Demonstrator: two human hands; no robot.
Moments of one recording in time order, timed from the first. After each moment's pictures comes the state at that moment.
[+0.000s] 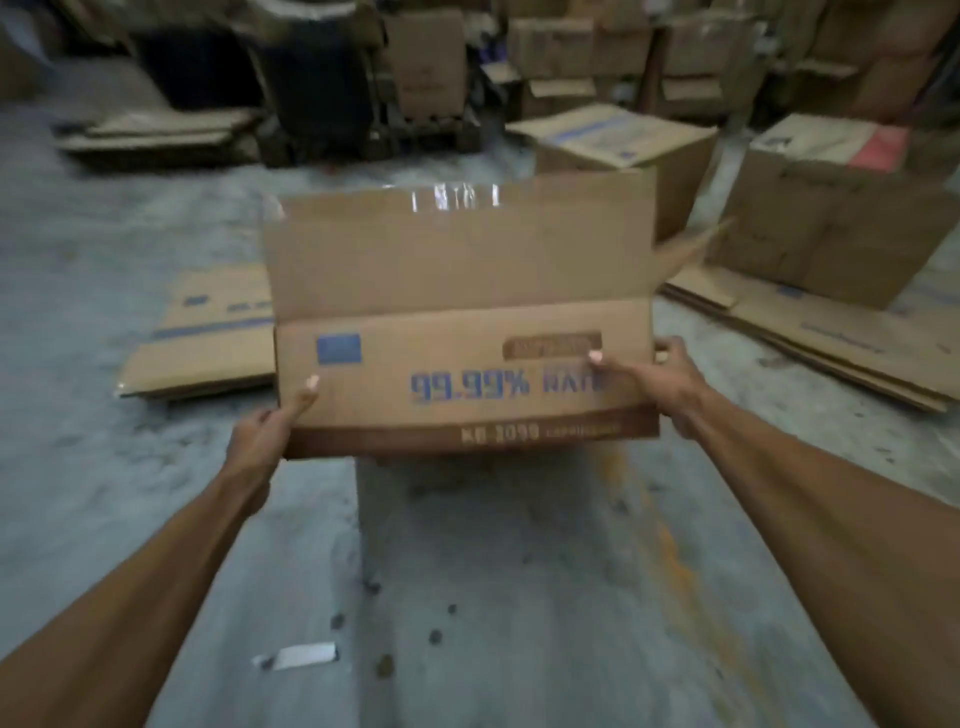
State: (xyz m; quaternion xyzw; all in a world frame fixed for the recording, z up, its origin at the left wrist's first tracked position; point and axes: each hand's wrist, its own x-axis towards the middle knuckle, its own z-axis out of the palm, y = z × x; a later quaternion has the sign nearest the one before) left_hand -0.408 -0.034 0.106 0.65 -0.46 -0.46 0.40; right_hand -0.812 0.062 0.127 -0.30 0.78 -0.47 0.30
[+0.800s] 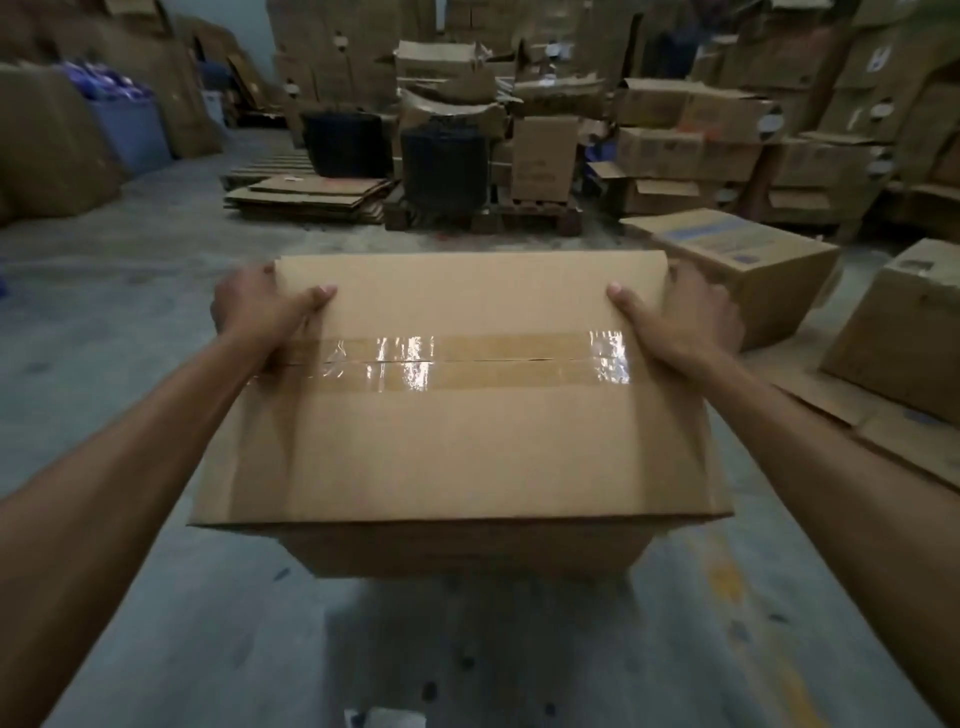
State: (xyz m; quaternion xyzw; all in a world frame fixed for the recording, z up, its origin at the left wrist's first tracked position) left_hand -0.280 -0.135 0.266 0.70 -0.57 -0.12 0.41; right_hand -0.671 -0.065 0.266 -0.48 0.81 -0.33 -0.03
